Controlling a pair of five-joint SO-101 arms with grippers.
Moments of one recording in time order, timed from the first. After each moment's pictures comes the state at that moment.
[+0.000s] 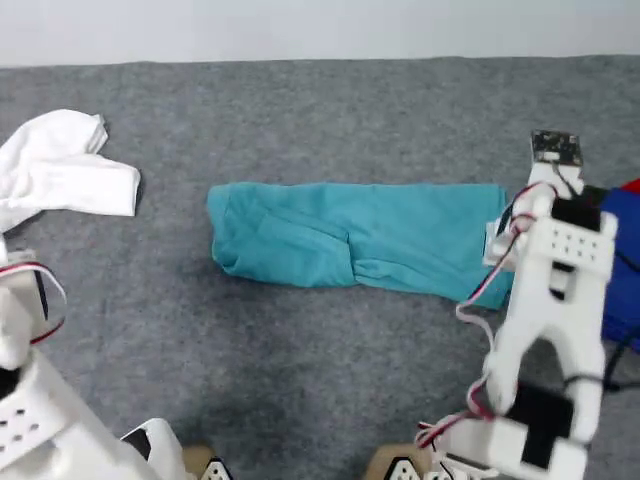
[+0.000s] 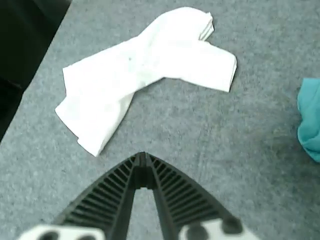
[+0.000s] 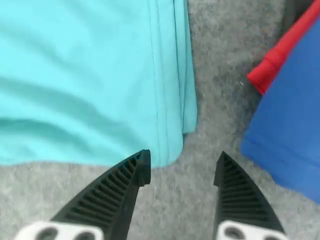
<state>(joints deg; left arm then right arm) -38.6 -43.2 2.4 99.4 -13.8 16.5 -3.0 15.5 70.9 8.7</state>
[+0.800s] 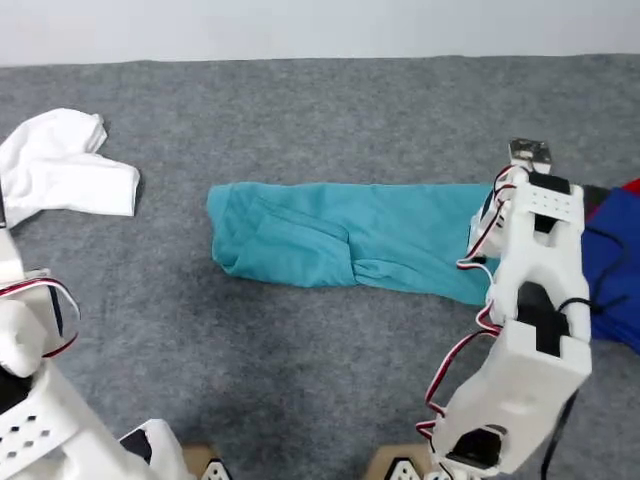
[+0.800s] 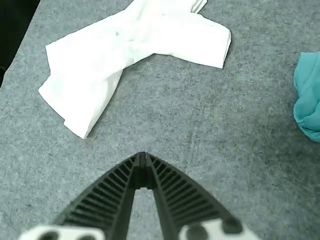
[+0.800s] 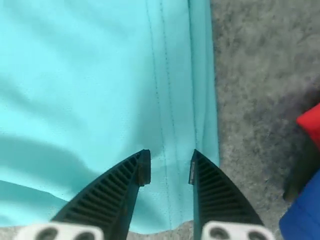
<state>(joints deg) -38.6 -47.1 10.3 99.4 -13.8 14.4 23.3 -1.3 69.8 5.1</state>
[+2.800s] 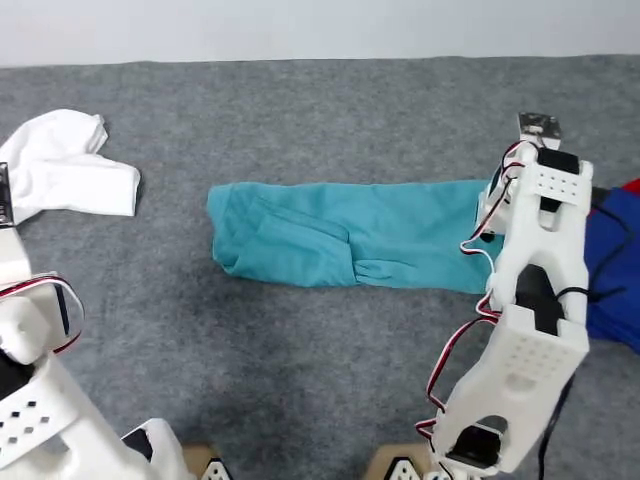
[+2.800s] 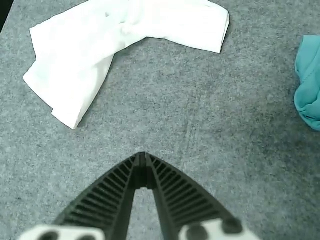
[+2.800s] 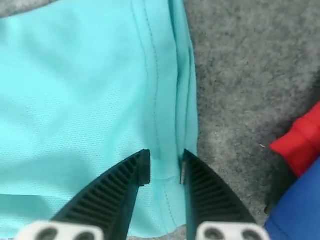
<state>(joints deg) -38.6 -47.1 16.0 98.0 -13.8 14.5 30.0 -17.0 76.4 5.1</state>
